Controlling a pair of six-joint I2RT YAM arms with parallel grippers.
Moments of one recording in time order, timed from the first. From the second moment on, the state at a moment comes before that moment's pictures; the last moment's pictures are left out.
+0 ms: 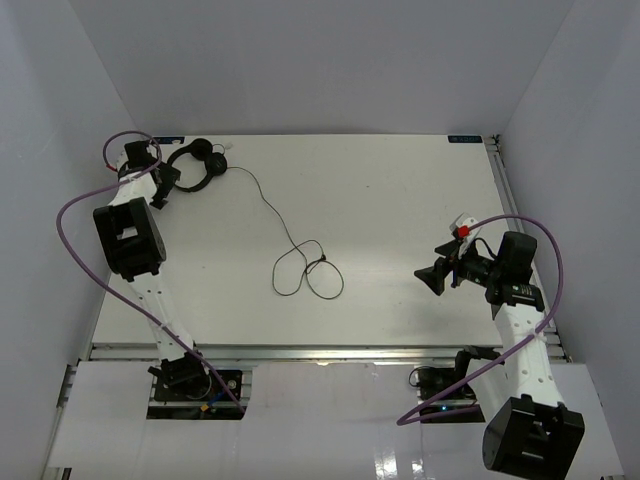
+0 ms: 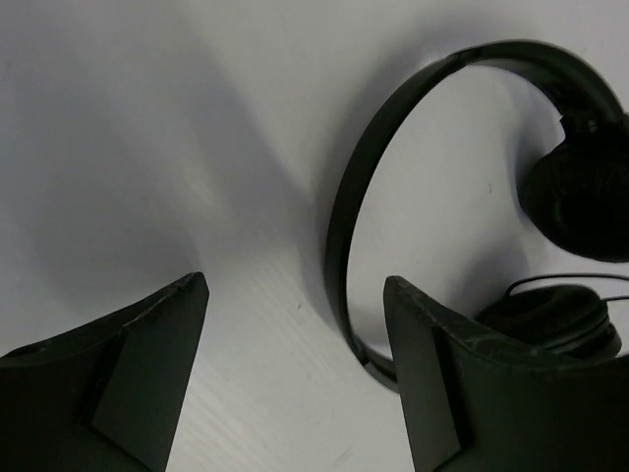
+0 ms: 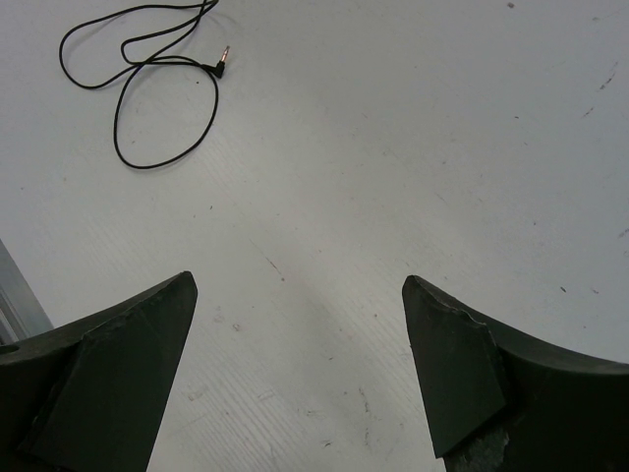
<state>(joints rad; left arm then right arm) 0.30 2.25 1.76 -0.35 -0.07 -0.79 -0.19 0.81 0.52 -0.34 -0.99 -0.51</state>
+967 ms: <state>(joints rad) -0.01 1.90 1.19 -0.22 -0.07 -0.49 -0.19 0.82 0.52 -0.36 -1.02 -0.52</state>
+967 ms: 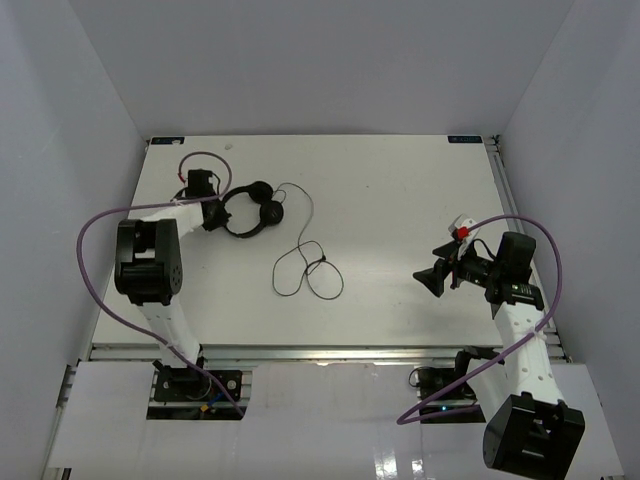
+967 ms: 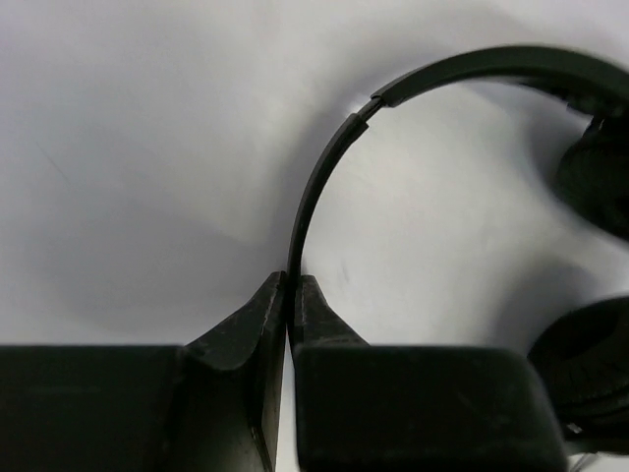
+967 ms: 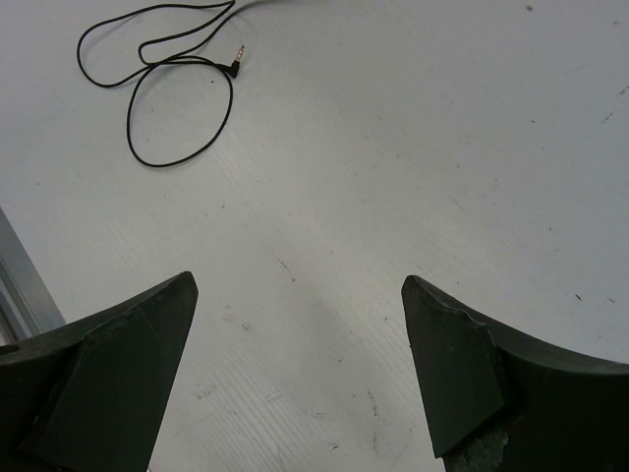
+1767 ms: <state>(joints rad) -0.10 1.87 1.17 -0.26 0.06 -0.25 -0.19 0.79 0.52 -0.37 -1.04 -0.53</state>
